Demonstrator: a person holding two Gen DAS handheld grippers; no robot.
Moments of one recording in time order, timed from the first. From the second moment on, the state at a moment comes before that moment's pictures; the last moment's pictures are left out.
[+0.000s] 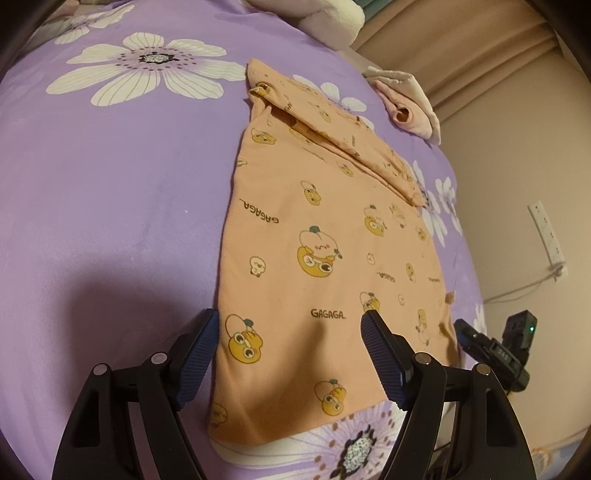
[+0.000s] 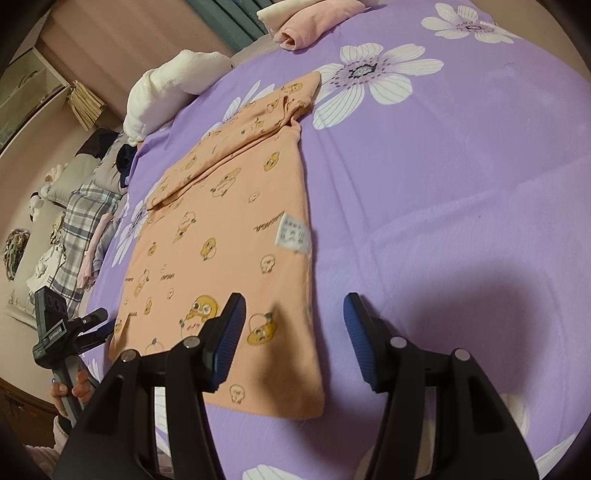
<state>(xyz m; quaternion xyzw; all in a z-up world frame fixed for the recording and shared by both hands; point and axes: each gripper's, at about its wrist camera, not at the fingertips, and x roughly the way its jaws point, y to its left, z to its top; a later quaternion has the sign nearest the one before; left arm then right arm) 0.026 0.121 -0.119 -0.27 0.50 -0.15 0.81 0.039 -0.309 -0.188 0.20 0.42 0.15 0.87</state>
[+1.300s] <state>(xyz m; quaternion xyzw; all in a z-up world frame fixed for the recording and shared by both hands) 0.044 0.109 -0.125 -0.32 0.49 -0.21 0.78 0.082 -0.292 -0.198 0.27 0.42 0.22 0.84</state>
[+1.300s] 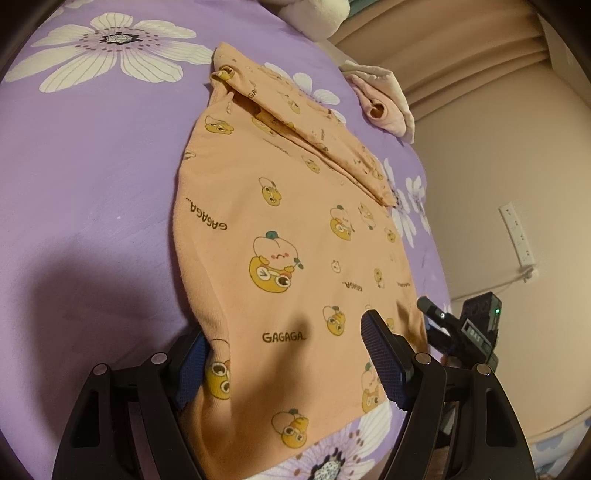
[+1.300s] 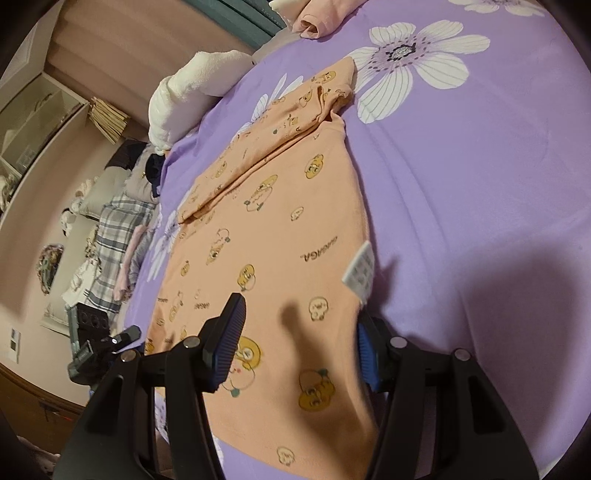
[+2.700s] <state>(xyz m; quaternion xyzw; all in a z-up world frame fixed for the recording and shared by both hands) 0.043 0.119 -0.107 -0.37 0.44 -0.22 0.79 0.047 -0.291 -0.190 0.32 0.36 0.27 0.83</state>
